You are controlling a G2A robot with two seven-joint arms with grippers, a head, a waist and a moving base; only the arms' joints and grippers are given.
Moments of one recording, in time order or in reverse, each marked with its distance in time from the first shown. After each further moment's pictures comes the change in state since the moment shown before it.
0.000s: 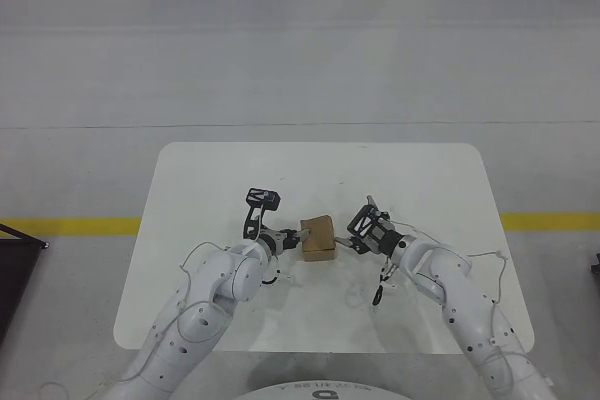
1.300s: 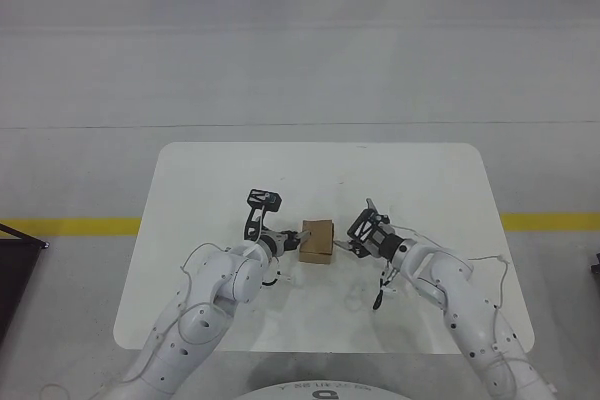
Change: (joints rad) left arm 0.009 -0.005 -0.003 -0.003 0.013 -0.010 -0.004; right arm -0.032 0.008 0.003 -0.038 -0.012 -0.009 -0.010
